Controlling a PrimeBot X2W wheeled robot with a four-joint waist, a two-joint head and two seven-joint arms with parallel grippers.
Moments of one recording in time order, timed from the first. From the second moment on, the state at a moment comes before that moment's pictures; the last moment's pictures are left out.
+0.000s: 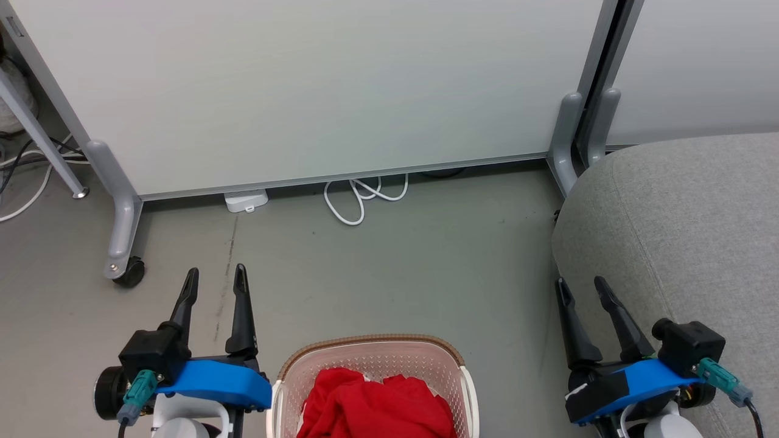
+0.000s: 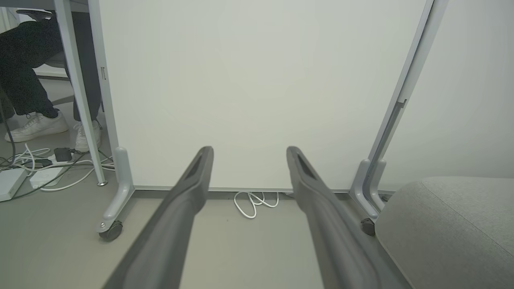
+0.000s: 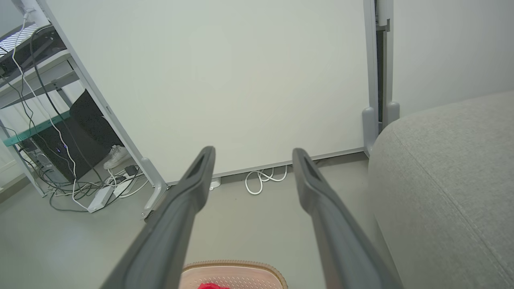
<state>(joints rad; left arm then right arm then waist) -0.10 0.06 -0.08 0.24 -0.25 -0.05 -0.21 -0.12 -0.04 0.08 0.27 0.34 0.13 -0.20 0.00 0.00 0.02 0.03</state>
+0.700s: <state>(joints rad) -0.11 0.07 -0.11 0.29 -0.09 -0.05 -0.25 -0.12 -0.05 0.06 0.32 0.16 0.13 -0.25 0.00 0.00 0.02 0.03</state>
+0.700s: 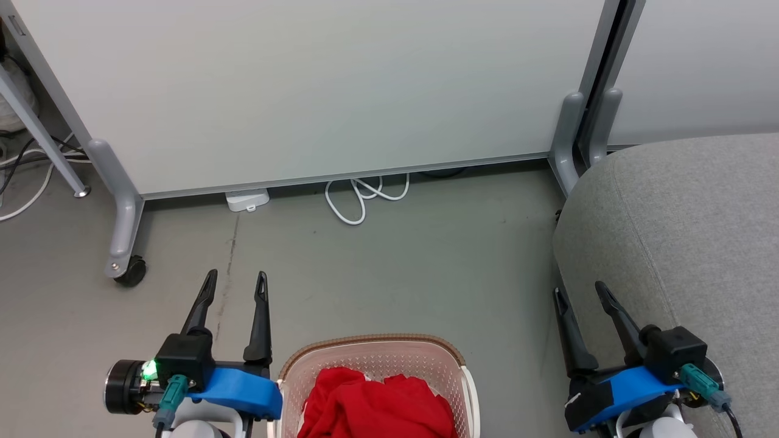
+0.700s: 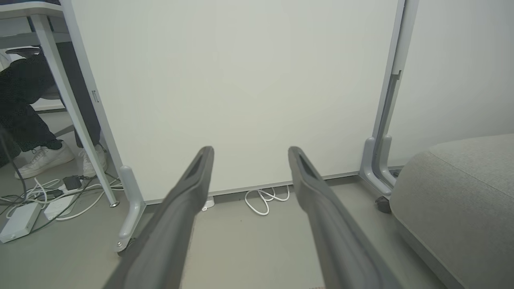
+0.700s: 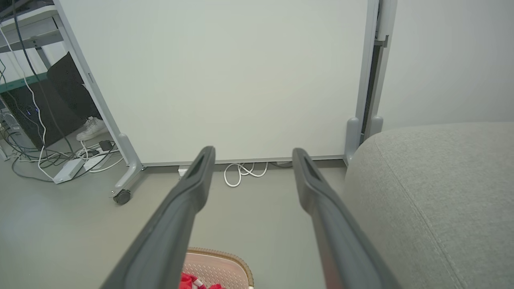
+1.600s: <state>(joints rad) -0.11 0.06 -0.11 0.33 -0.04 -0.06 -0.26 -0.14 -0.05 0.06 0.37 0.10 0.13 -0.26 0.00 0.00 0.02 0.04</state>
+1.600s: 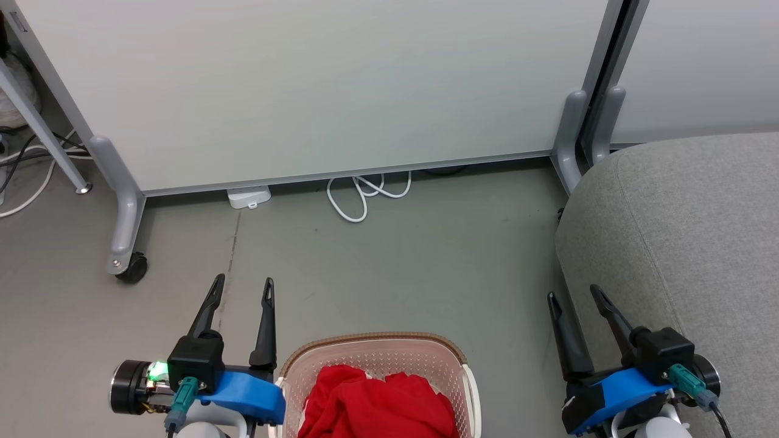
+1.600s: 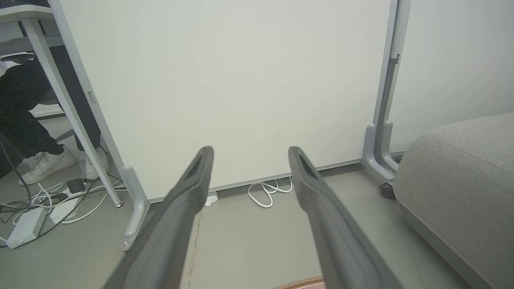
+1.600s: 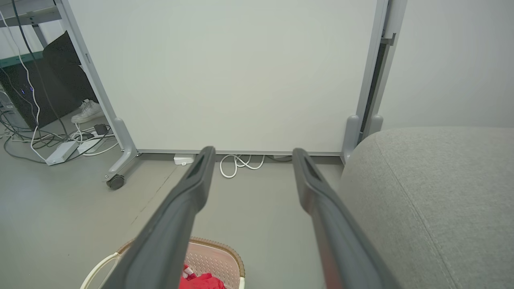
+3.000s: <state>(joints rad) -0.52 0.09 -0.41 0.96 -0.22 -0.13 -0.26 -0.33 -0.05 0.08 0.30 0.08 0.13 -0.26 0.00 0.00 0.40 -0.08</state>
